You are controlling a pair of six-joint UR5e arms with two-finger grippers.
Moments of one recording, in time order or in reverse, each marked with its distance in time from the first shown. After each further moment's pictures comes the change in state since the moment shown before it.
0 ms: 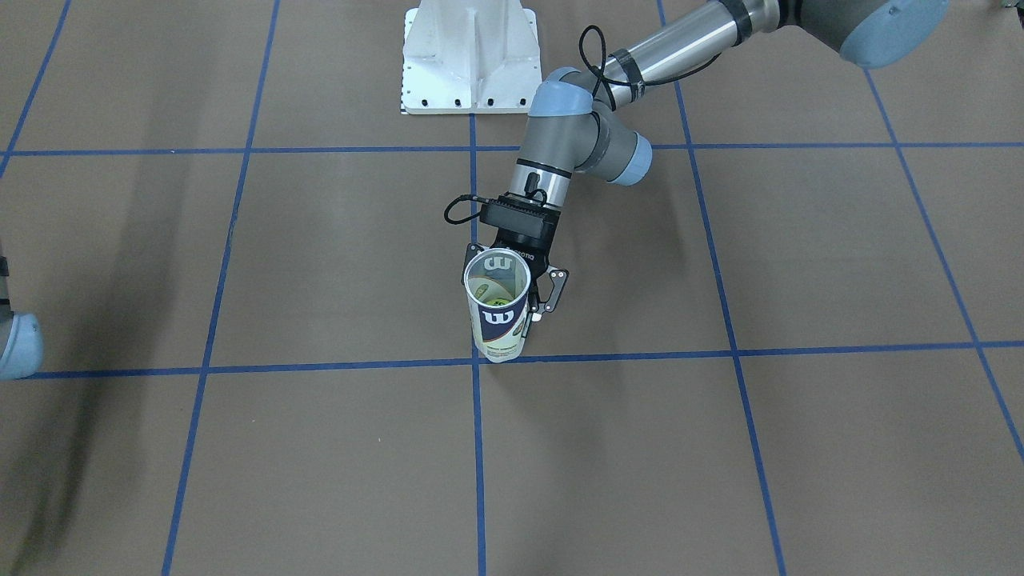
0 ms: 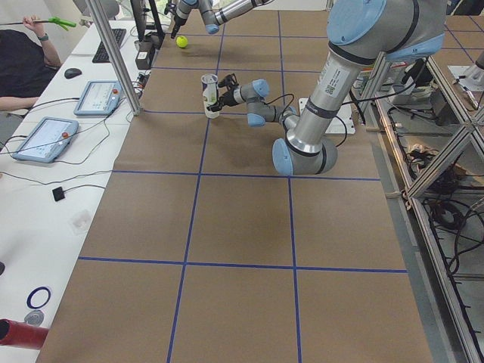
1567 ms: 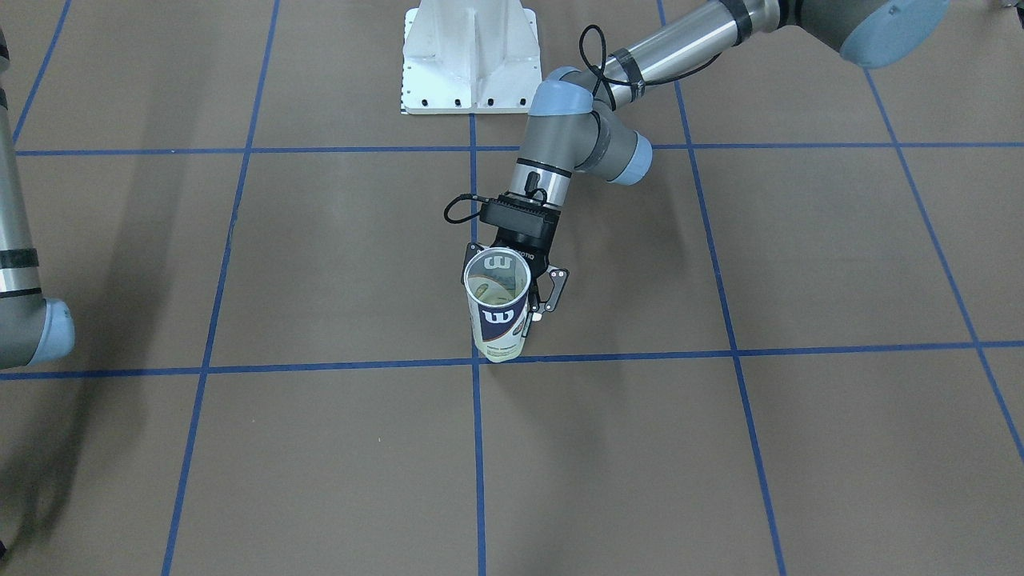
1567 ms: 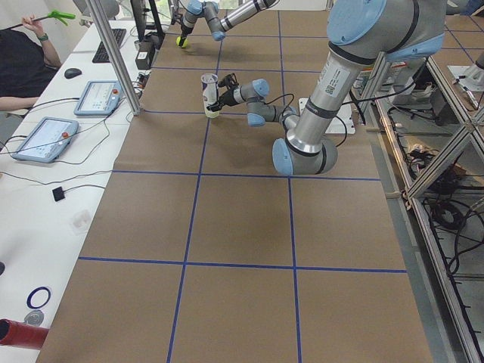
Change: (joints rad) left arm -0.001 0.000 -0.002 0.000 0.001 0.000; right arm -0.049 -0.036 -0.012 -0.001 -0.031 0.001
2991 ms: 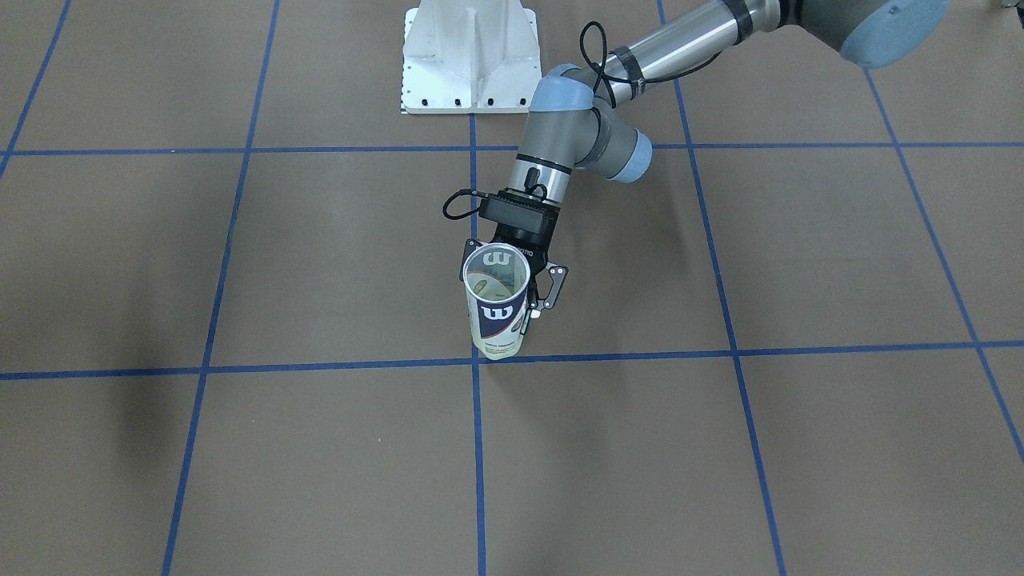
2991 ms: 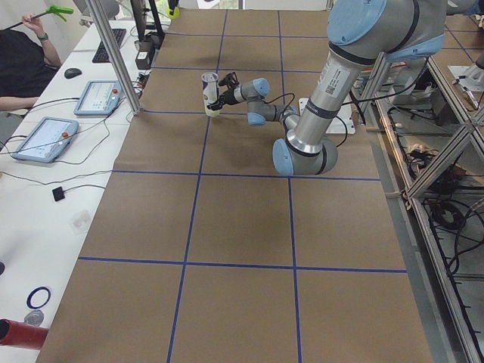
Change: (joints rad) left arm 0.001 0.003 -0.013 0.000 0.000 0.000; right arm 0.174 -0.057 0.918 -0.854 0.471 -0.087
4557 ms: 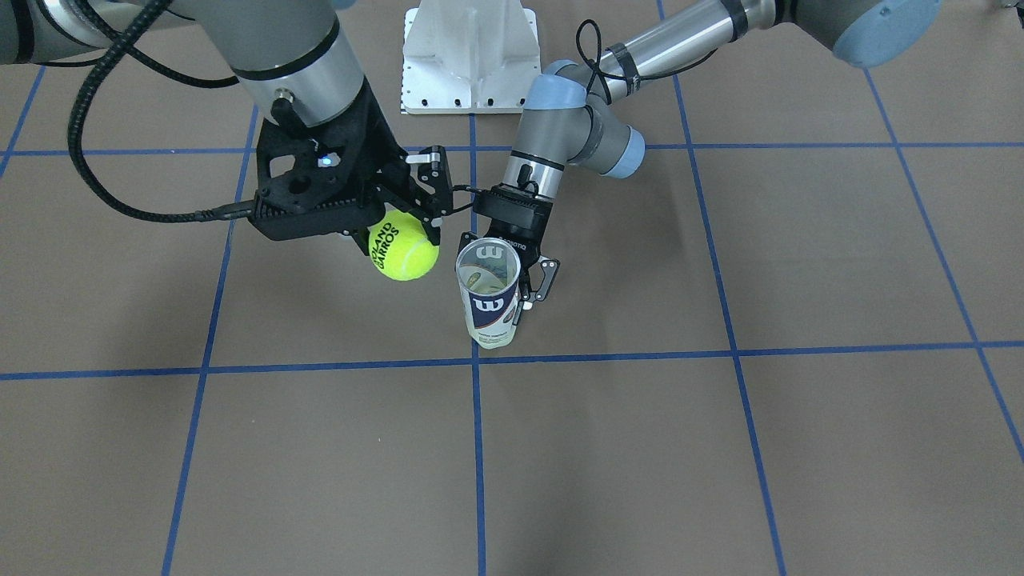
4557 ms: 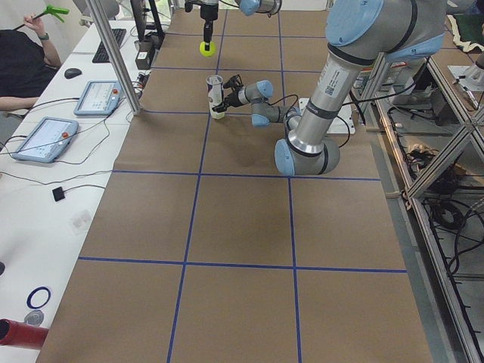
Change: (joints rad) left arm 0.039 0.003 0.011 0.000 0.003 -0.004; right arm -0.427 0.278 0.226 -0.236 0.001 0.337
